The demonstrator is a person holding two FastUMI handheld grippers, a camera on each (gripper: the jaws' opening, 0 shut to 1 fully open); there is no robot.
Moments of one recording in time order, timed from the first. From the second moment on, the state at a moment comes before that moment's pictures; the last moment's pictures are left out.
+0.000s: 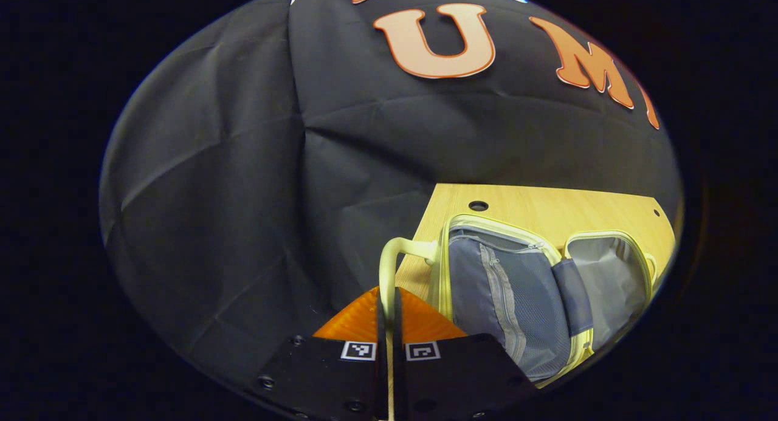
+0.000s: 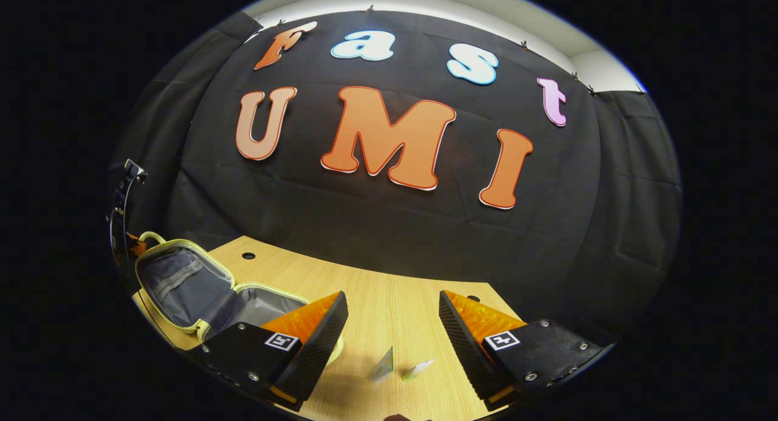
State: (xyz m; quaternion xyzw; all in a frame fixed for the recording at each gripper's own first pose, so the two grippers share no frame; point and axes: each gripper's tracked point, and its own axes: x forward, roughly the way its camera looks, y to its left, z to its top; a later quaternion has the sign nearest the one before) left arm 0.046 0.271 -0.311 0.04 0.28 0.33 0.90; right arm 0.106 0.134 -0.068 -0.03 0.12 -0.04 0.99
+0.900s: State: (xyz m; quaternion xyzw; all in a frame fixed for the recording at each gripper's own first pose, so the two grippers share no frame) left arm 0.129 0.022 -0.208 0.11 0.13 0.25 0.95; right arm 0.090 0.028 -0.088 -0.02 0.12 -0.04 0.99
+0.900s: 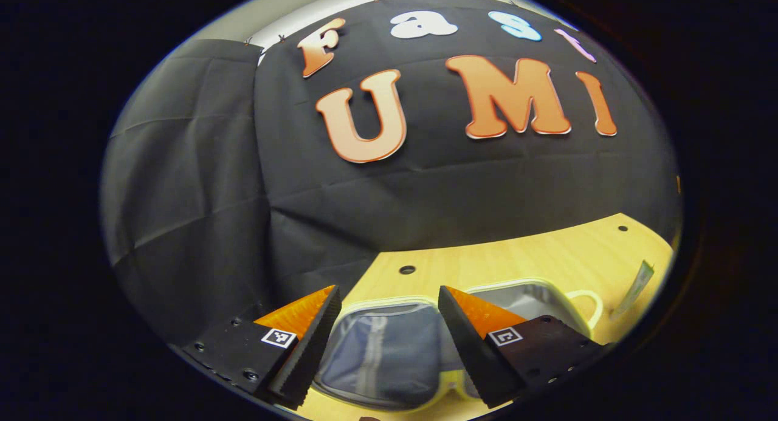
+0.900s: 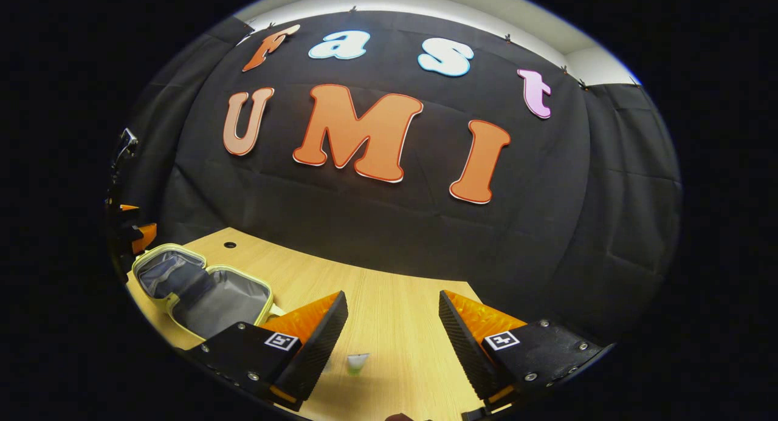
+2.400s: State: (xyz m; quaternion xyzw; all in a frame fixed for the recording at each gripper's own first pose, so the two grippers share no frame) left arm 0.227 -0.353 -0.424 0.10 0.21 0.01 0.97; right arm 0.096 -0.029 -0.148 -0.04 0.16 0.10 0.98
